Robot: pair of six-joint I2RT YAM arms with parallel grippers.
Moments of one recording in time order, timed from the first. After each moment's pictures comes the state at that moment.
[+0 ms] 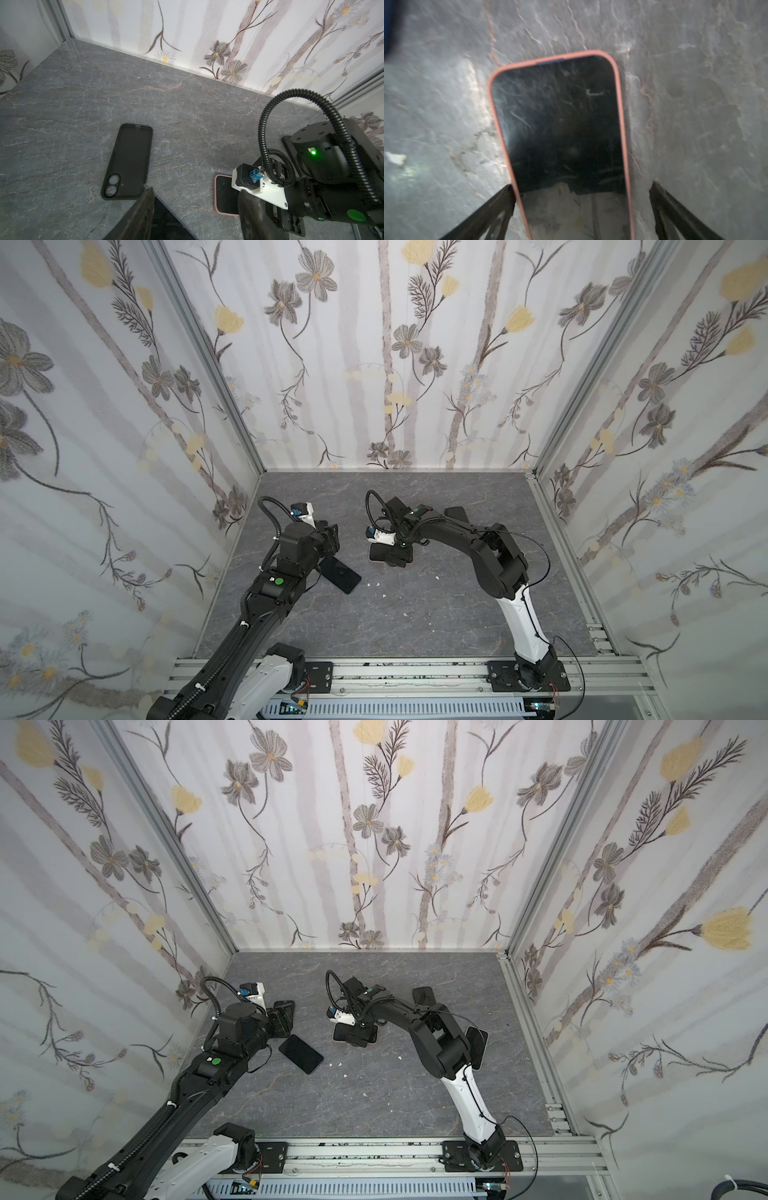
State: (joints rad) left arm -0.30 0.90 0.68 -0.23 -0.09 -0.43; right arm 0.75 2.26 1.77 -0.79 -0.11 -0.61
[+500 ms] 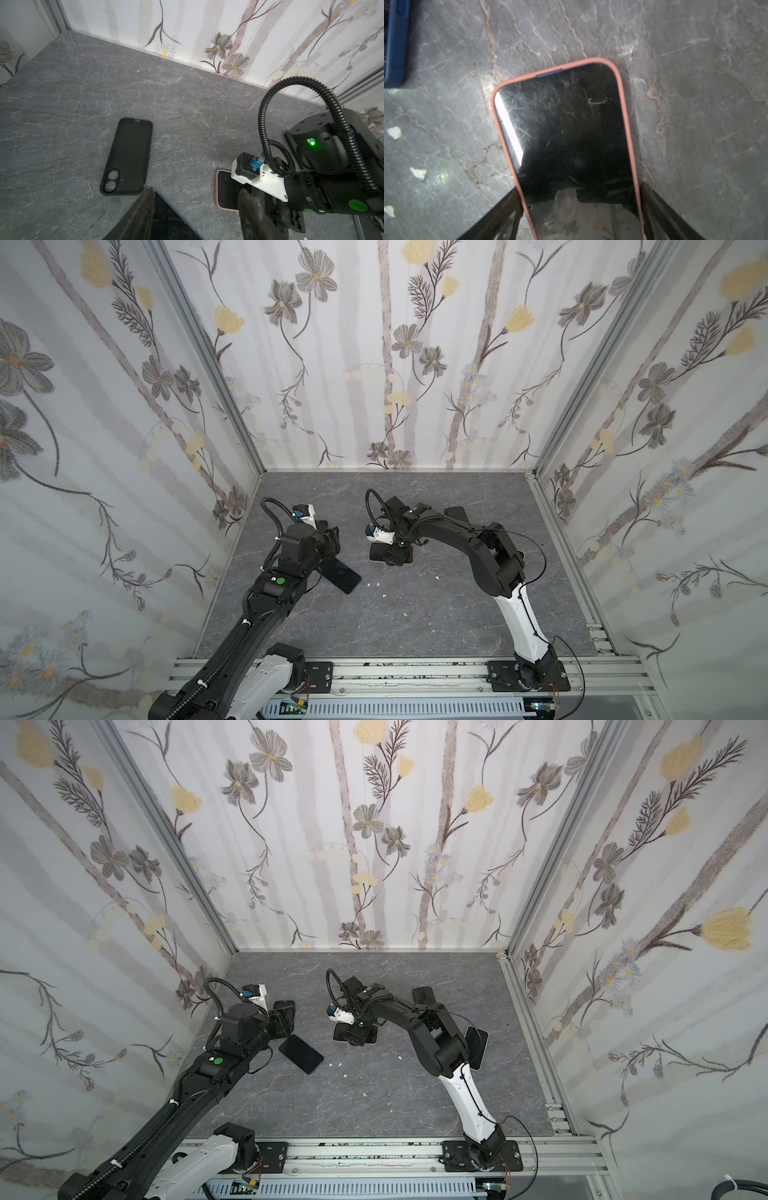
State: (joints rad) left arm -0.30 0.91 0.67 -0.23 -0.08 -0.43; right arm 0.73 2.30 1.80 -0.81 -0.13 -0.50
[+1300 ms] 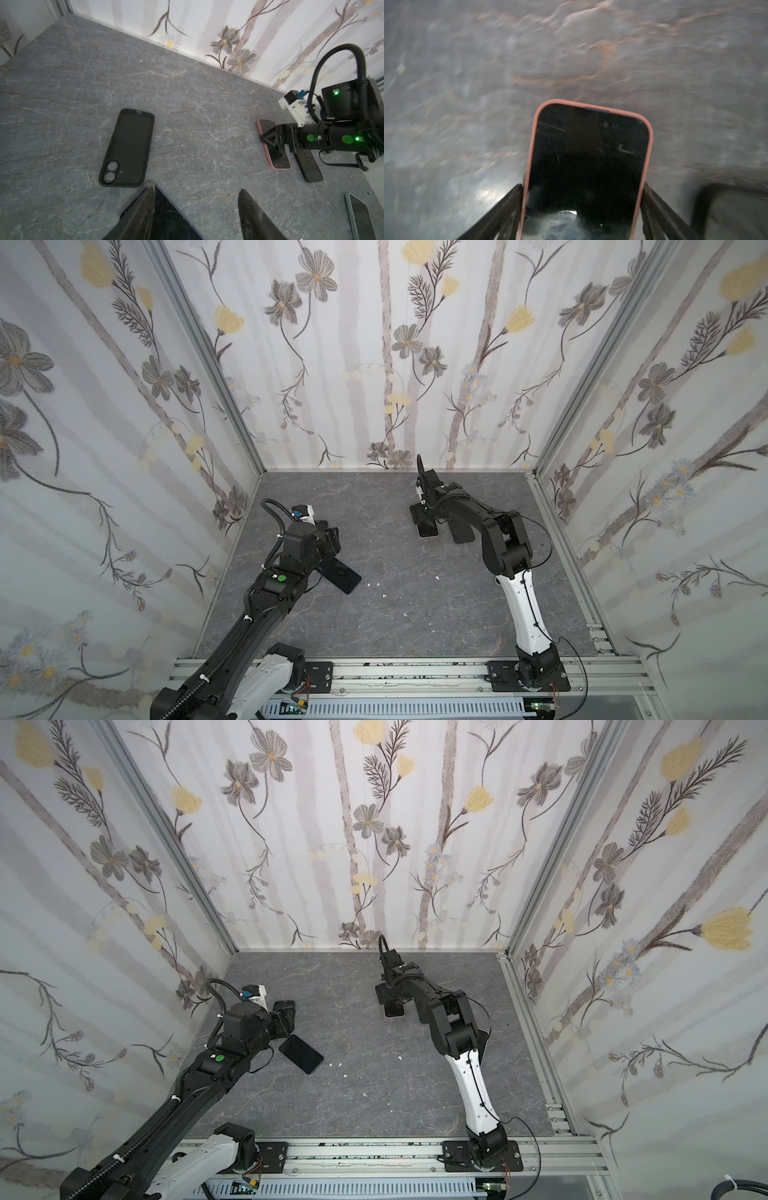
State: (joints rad) left arm -0.30 0.93 0.68 -0.27 -0.09 -0.49; right arm 0.44 2.42 2.00 -0.74 0.08 0.21
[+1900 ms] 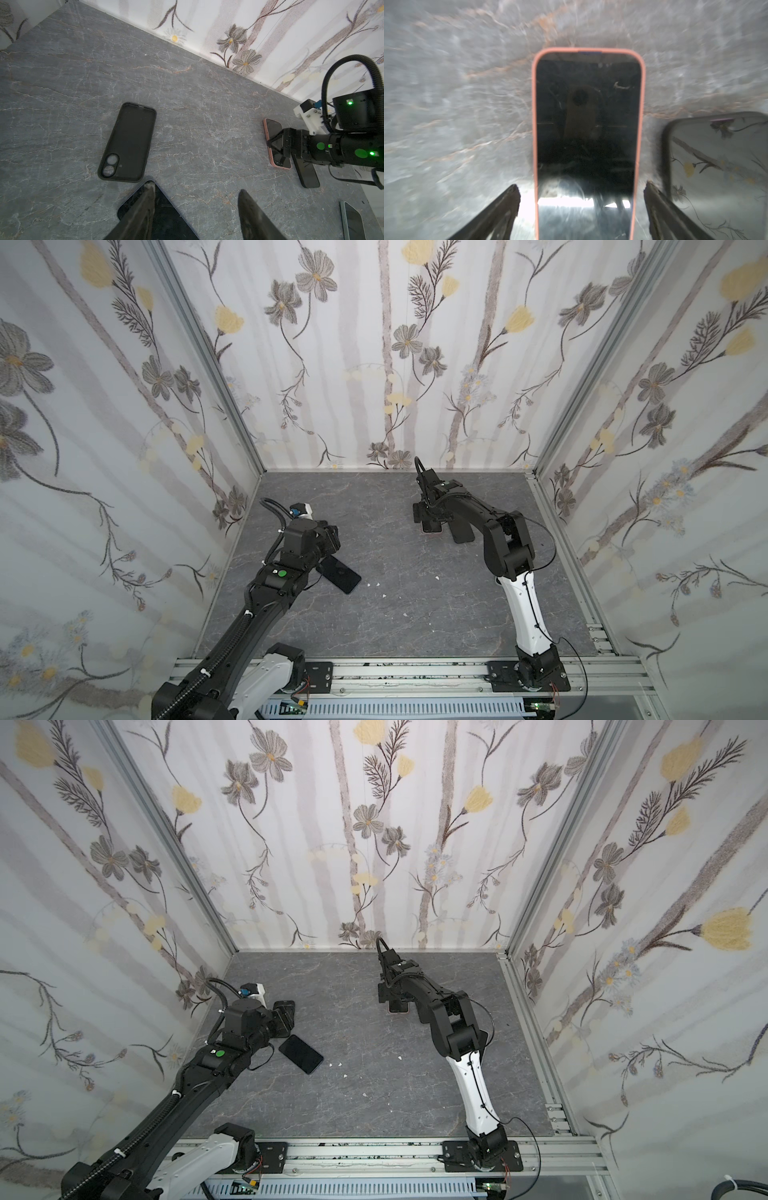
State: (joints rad) left arm -0.29 0.98 0.73 -0.30 -0.09 -0.54; right arm 0.47 2.34 2.00 -0.85 0.15 0.38
